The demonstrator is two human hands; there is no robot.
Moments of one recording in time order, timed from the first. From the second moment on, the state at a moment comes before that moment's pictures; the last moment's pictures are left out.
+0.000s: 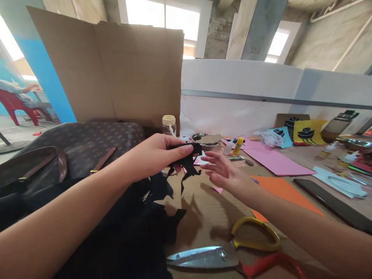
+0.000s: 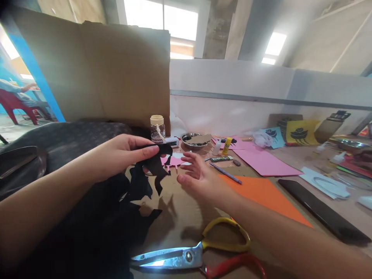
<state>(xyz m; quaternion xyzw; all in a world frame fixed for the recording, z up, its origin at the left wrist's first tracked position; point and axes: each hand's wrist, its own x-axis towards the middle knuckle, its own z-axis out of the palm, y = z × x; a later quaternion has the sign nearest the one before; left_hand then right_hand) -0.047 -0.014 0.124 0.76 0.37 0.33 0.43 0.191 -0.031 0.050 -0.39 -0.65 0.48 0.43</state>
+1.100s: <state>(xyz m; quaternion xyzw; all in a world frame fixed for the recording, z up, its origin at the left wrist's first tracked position) -0.010 -0.029 0.077 0.74 0.30 0.37 0.46 0.229 -0.058 0.041 -0.29 -0.63 0.55 0.47</state>
